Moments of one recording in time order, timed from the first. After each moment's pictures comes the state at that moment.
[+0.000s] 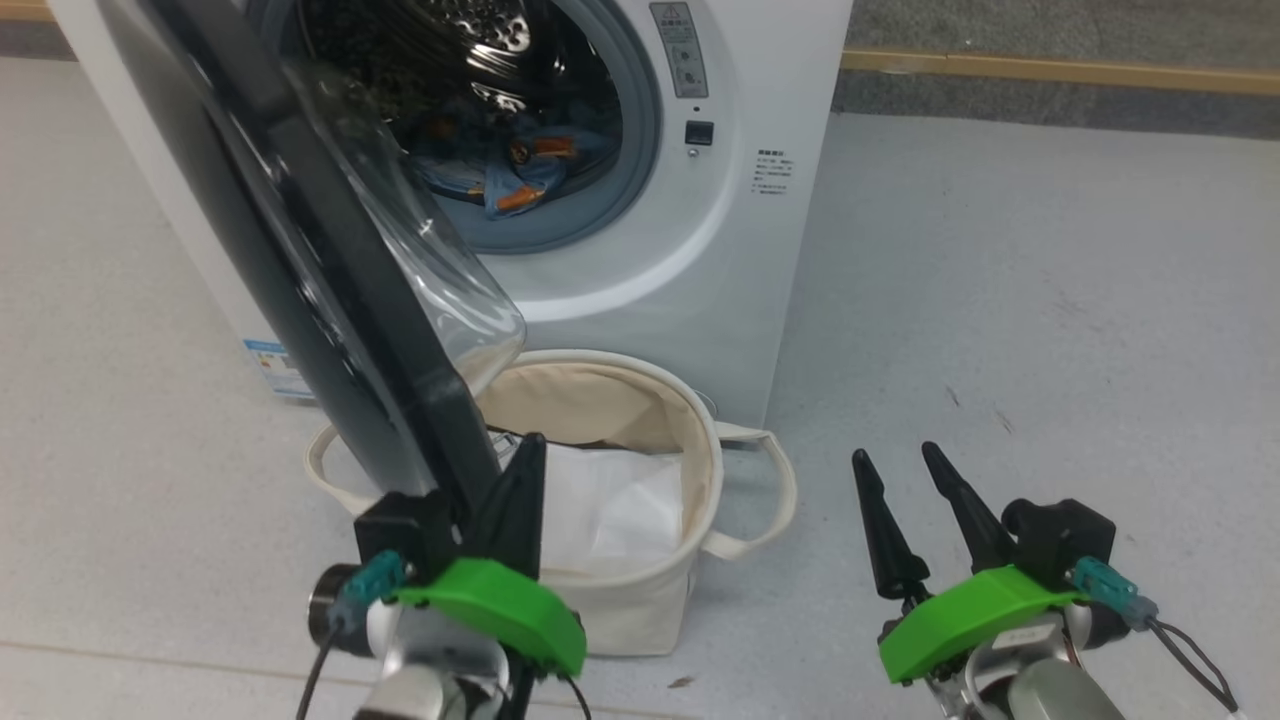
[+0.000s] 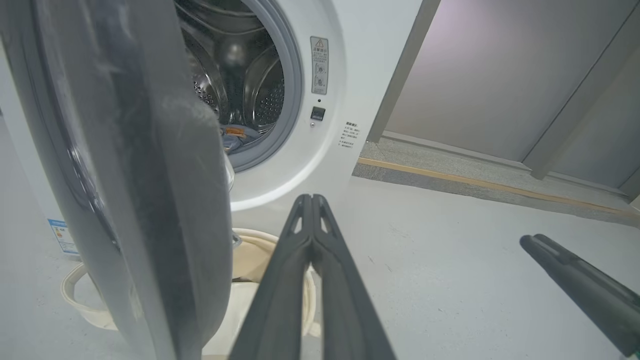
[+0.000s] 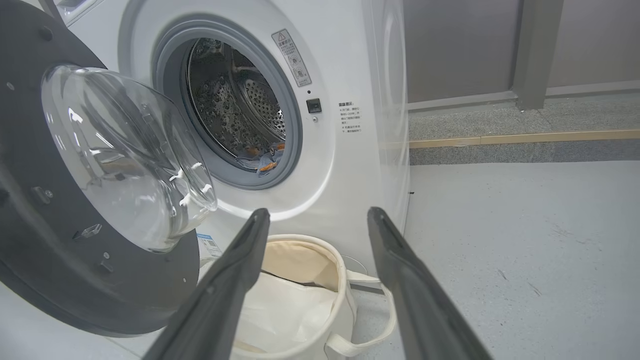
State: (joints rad) left arm -0.23 0.08 -0.43 0.09 -0.40 0.18 0.01; right arm -0.14 -0.10 0.26 0.20 0.35 0.13 -0.15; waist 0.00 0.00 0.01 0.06
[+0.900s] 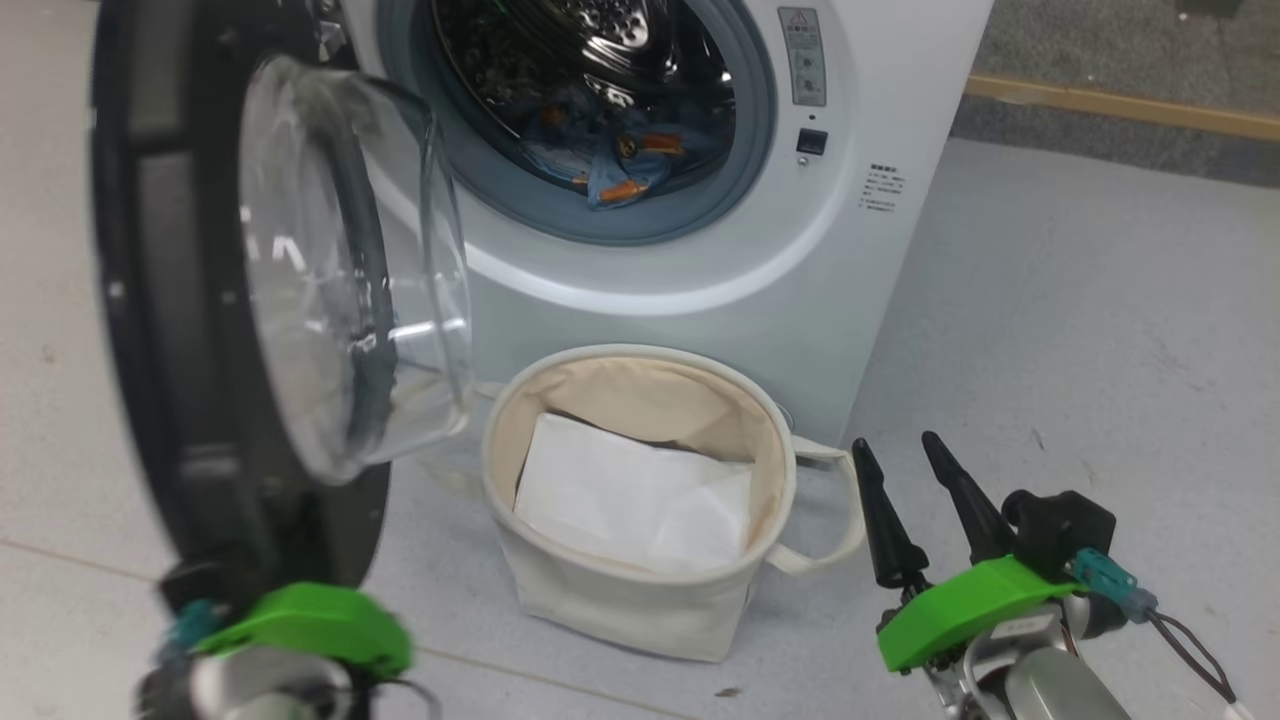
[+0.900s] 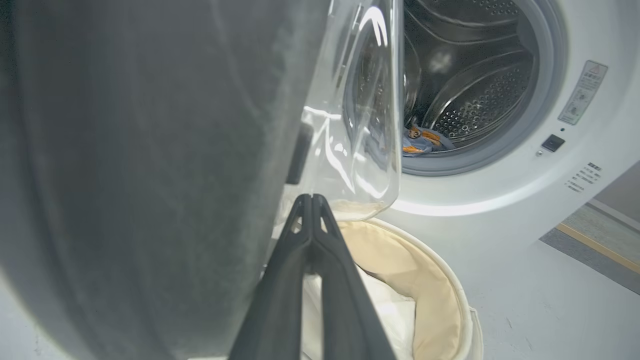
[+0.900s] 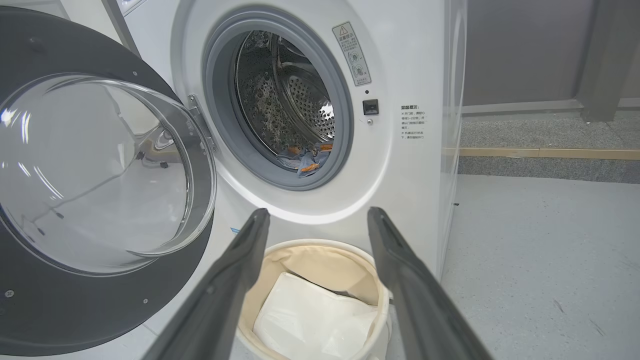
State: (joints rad) left arm -0.21 0.15 -0.23 0.29 -0.54 0.35 -0.12; right arm -0.17 -0.10 0.27 0.23 0.36 0.13 -0.17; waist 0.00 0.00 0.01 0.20
